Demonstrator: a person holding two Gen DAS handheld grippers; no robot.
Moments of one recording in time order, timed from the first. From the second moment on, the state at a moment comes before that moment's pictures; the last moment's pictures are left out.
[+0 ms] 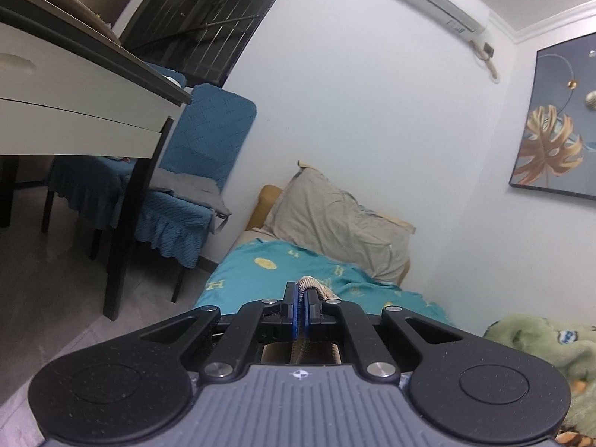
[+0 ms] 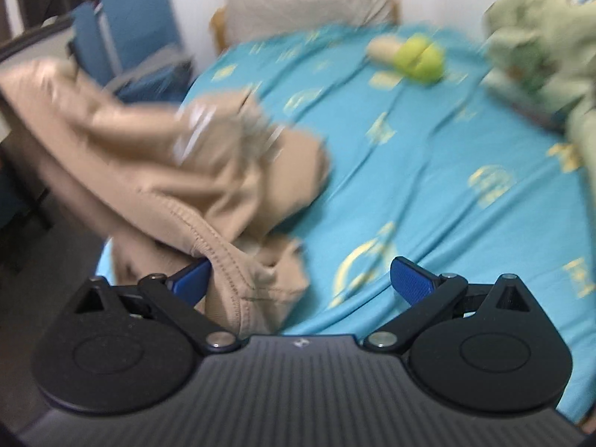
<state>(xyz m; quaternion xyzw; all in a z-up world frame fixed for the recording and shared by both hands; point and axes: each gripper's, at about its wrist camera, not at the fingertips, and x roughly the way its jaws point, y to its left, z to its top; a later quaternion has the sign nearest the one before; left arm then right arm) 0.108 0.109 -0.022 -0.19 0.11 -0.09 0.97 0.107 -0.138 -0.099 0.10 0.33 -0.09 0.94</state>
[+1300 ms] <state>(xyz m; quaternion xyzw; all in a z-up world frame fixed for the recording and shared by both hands) 0.116 0.097 -0.034 -0.13 0.15 -0.07 0.98 0.095 -0.183 -0.094 0.17 0.34 -0.21 0.90</state>
